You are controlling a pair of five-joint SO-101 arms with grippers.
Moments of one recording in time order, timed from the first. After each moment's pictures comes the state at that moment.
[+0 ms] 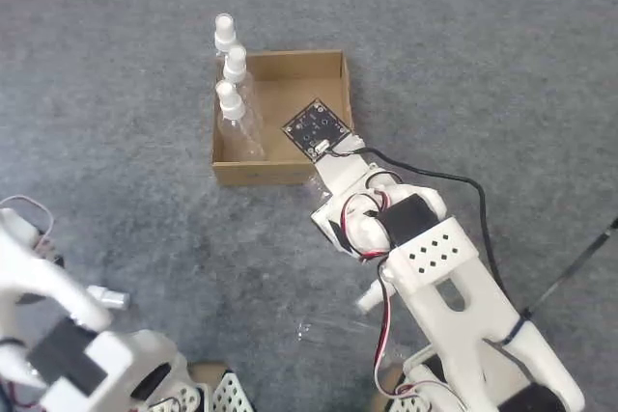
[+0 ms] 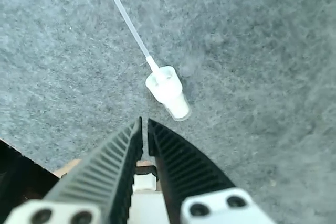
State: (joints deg) left arm -58.1 -5.7 17.8 98.4 9.7; right arm -34.4 -33.1 39.8 61.1 11.5
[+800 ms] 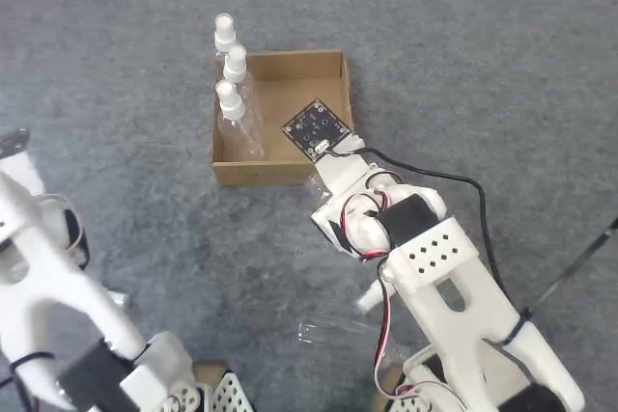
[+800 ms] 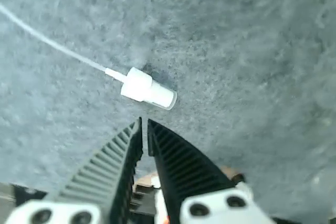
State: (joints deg) left arm -49.4 -16.7 24.5 98.1 -16.4; right arm -34.4 -33.1 39.8 61.1 11.5
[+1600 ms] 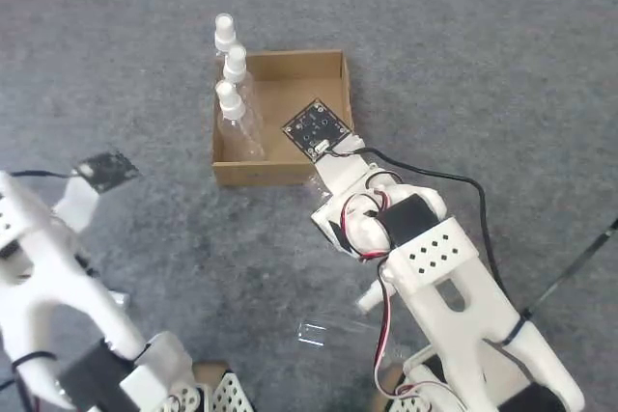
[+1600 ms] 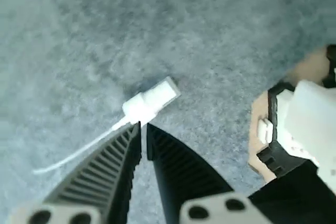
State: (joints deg) left arm -49.1 -16.7 29.3 97.4 -81.5; right arm -34.4 -33.1 39.8 61.1 11.5
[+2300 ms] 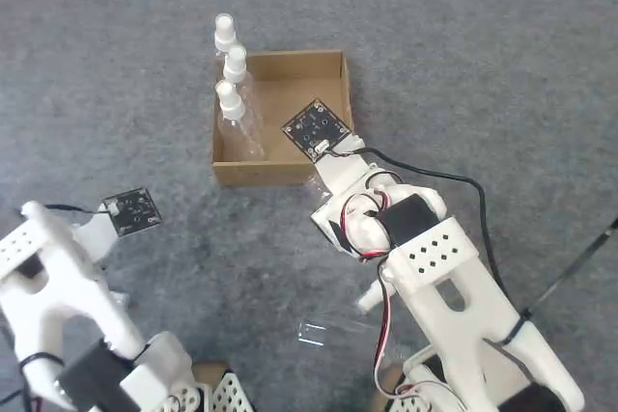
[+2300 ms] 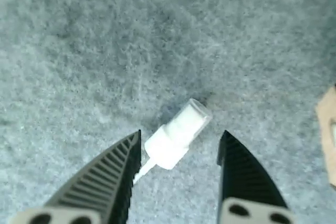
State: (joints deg) left arm -50.1 -16.7 45.9 74.9 -98.7; right arm -34.4 -33.1 39.8 61.1 11.5
